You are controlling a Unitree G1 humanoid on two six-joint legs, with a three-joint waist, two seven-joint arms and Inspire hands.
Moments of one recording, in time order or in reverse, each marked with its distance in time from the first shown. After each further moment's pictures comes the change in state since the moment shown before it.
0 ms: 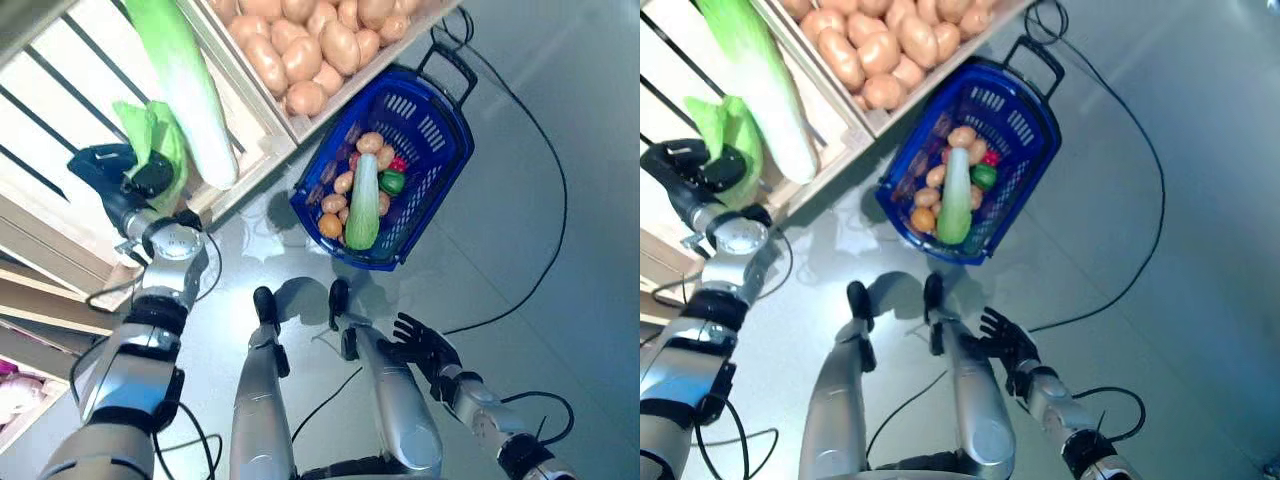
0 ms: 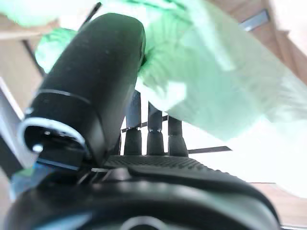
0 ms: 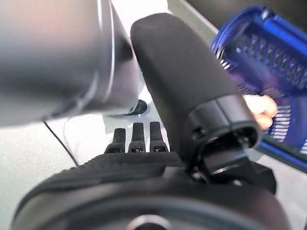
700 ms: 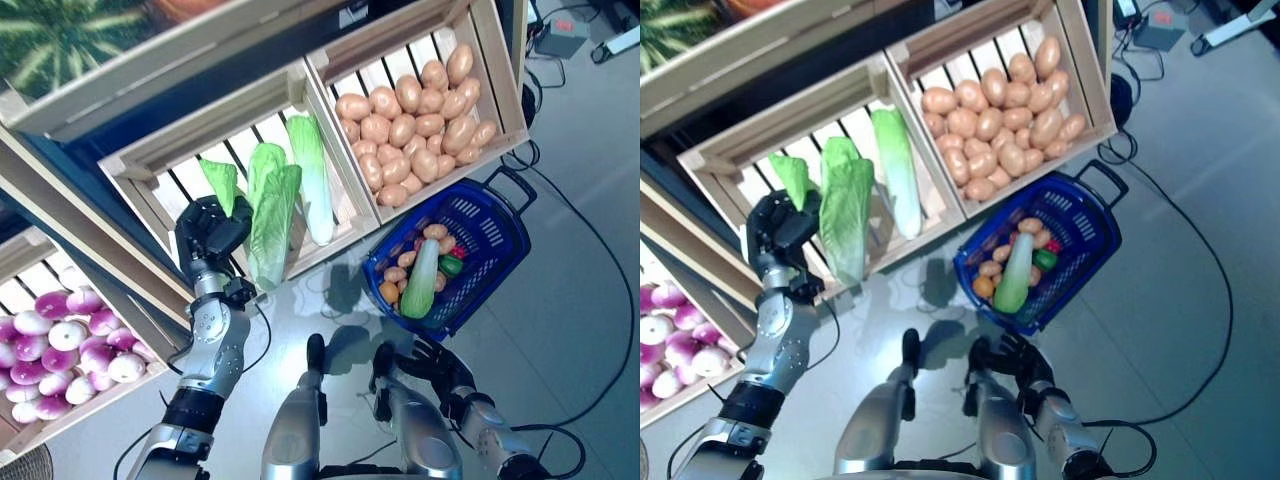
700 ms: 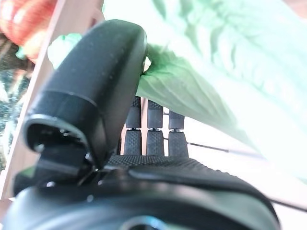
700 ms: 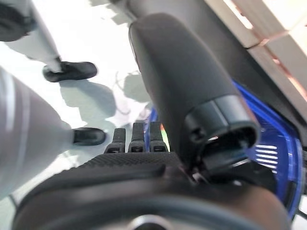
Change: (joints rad) left arm 0.476 -0.239 0.071 -0.534 -0.342 -0.163 -0.510; right arm 0.067 0.077 -0.214 0.116 -0.078 -0.018 -0.001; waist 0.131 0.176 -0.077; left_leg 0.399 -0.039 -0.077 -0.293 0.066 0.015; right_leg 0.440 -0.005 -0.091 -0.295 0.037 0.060
